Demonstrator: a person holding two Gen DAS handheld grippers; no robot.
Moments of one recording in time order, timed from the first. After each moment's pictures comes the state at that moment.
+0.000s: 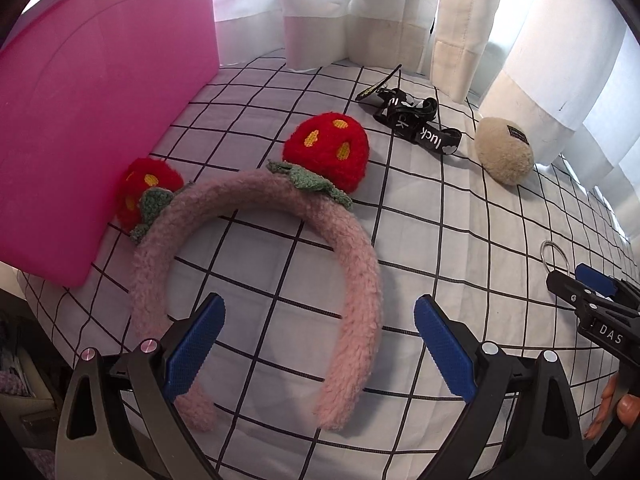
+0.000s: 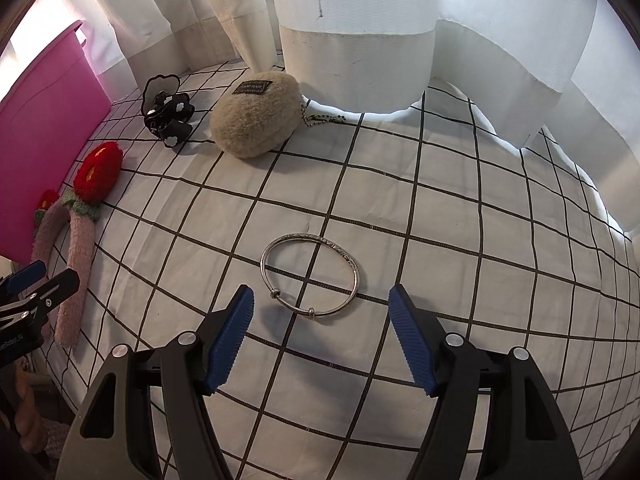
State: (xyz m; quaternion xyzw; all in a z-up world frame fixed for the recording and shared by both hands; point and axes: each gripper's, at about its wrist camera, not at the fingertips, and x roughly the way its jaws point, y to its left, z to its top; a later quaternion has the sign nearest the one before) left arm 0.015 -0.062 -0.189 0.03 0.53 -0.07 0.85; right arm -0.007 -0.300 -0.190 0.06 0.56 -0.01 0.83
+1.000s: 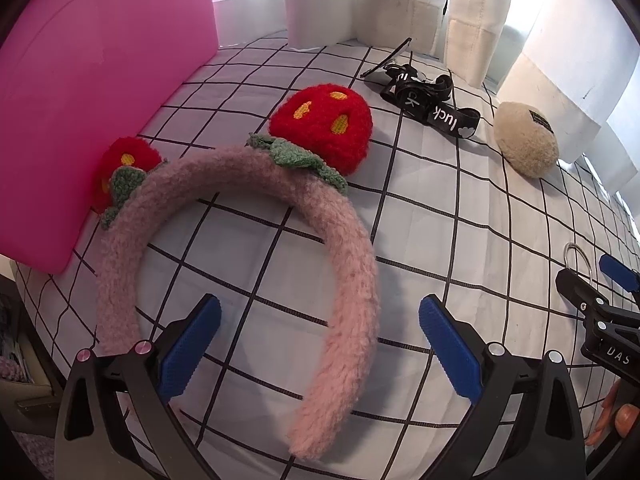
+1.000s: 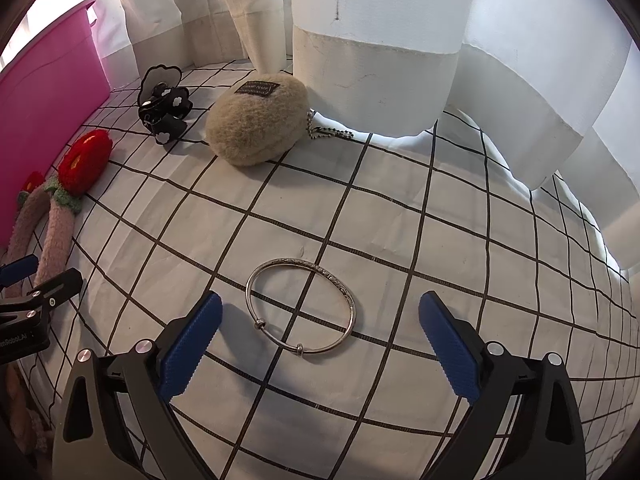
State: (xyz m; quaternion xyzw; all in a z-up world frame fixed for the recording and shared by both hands) left arm 0.030 -0.073 -0.215 0.02 0.54 -0.04 0.84; right arm 0.009 -0.295 -0.204 0.01 0.54 -0.01 0.84
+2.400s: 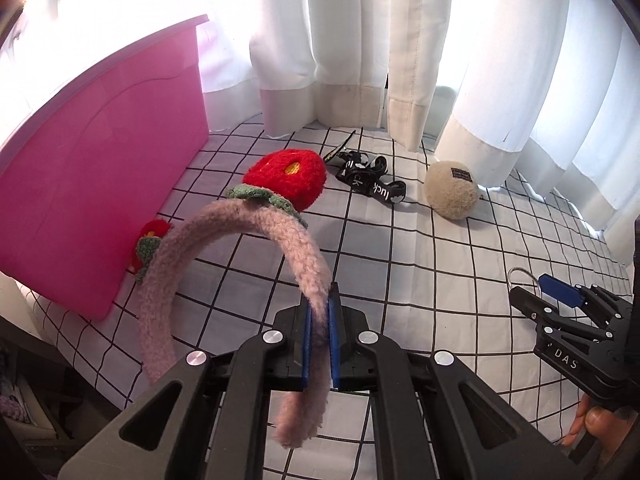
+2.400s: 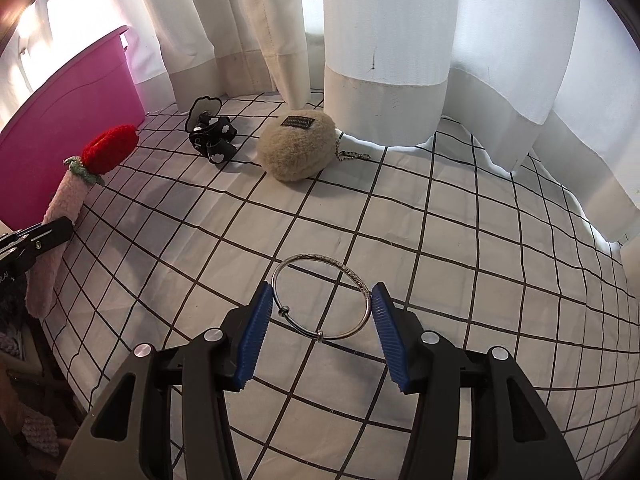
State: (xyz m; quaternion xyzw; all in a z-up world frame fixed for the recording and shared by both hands) left arm -0.014 -0.072 -0.129 0.04 0.45 -0.10 0.89; right arm -0.032 -0.283 -0.162 0.04 0.50 0.01 0.86
